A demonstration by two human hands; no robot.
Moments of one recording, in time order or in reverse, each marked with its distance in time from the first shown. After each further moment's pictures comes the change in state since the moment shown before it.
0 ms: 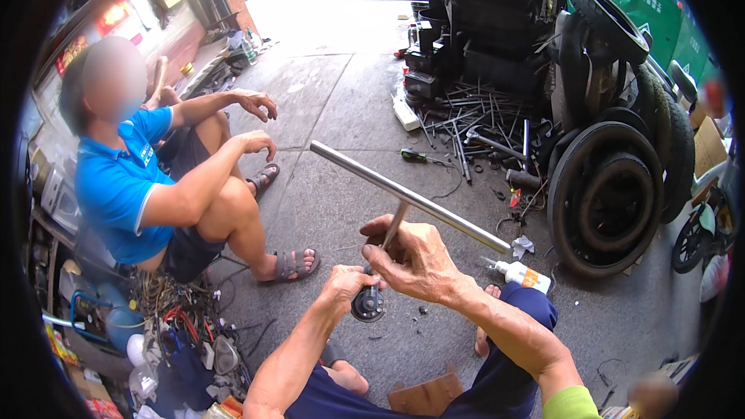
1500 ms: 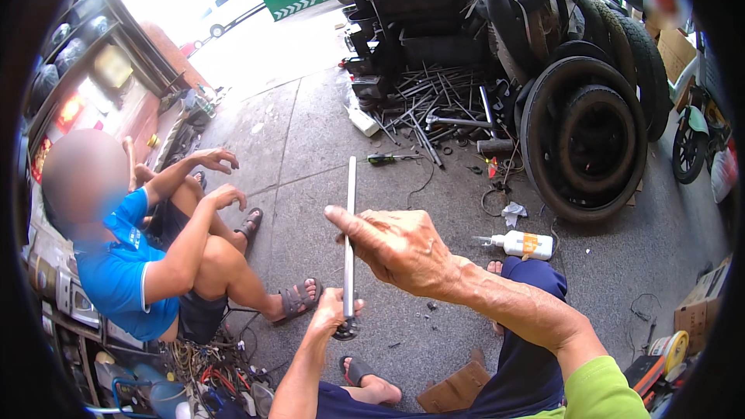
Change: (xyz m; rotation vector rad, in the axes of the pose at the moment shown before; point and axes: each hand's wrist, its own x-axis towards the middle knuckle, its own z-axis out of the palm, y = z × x) left_hand 0.030 -0.024 -0.032 0.815 0.044 0.092; right_hand -0.008 0.009 -0.047 -0.486 0.373 -0.566
